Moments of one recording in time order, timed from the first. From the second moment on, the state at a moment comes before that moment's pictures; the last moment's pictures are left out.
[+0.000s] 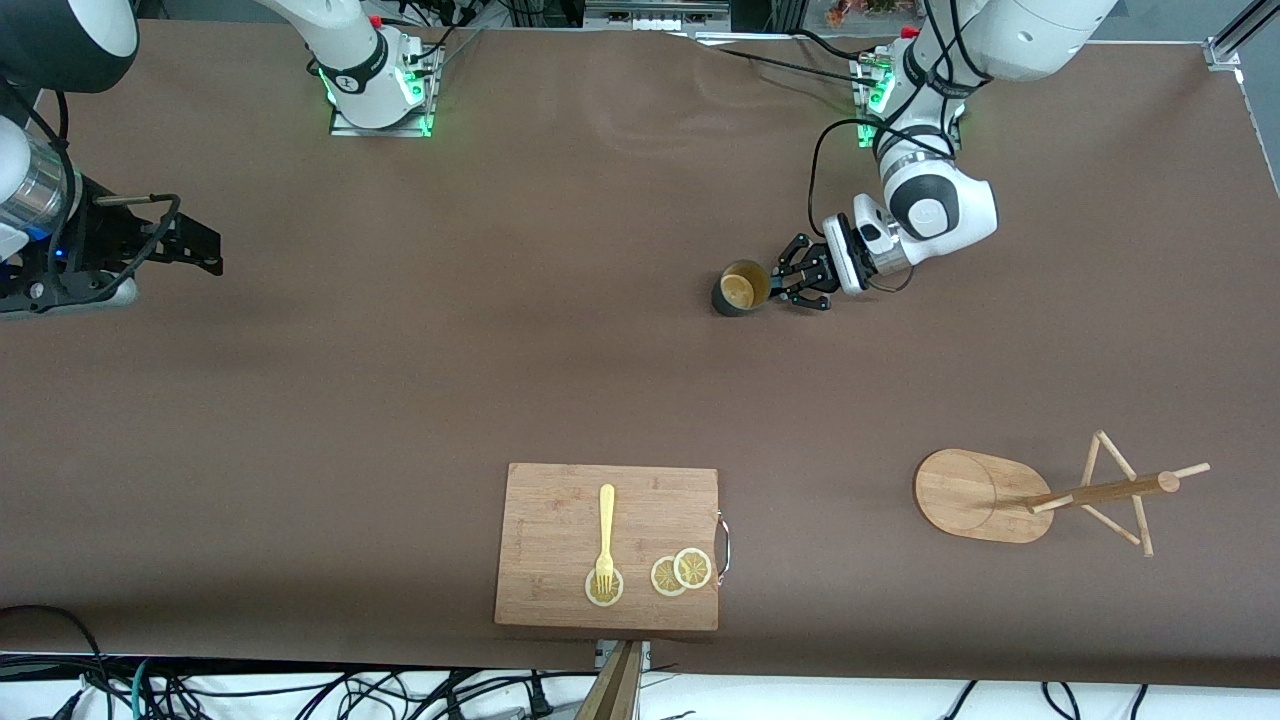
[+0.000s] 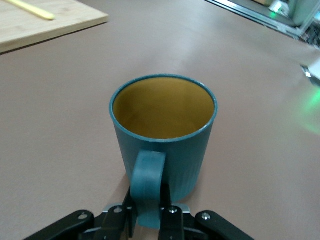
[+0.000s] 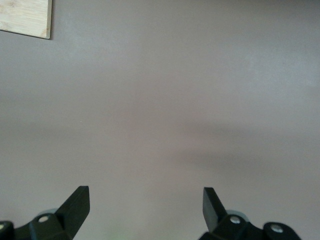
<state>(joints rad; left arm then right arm) -0.05 0.35 -0.29 -2.48 -1.80 2.40 2.38 0.34 0.11 -0.30 -1.54 -0.01 1.57 -0.10</state>
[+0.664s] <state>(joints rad) 0.13 0.15 -0.15 -2.39 -1.24 2.05 1.43 0.34 0.11 -0.30 -1.54 -0.01 1.57 -0.10</state>
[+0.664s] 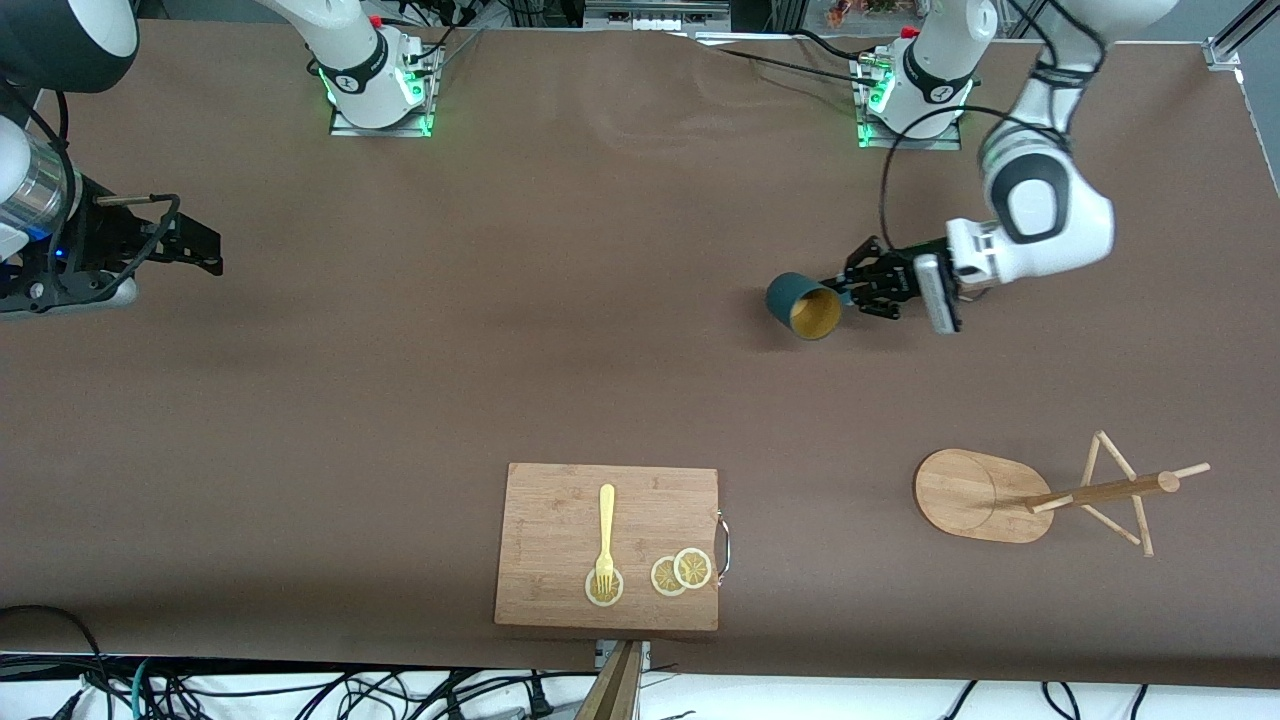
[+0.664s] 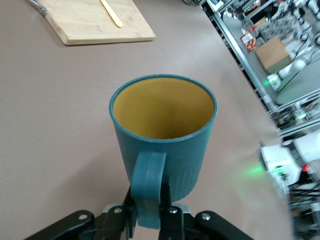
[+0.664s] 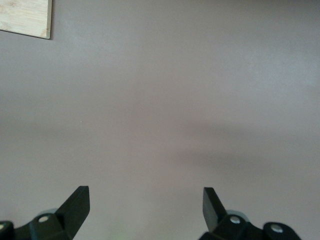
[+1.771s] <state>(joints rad) 0.35 0.35 0.14 -2.00 -1.31 1.46 0.52 0.34 0.11 -0.30 -1.54 -0.01 1.57 -0.10</state>
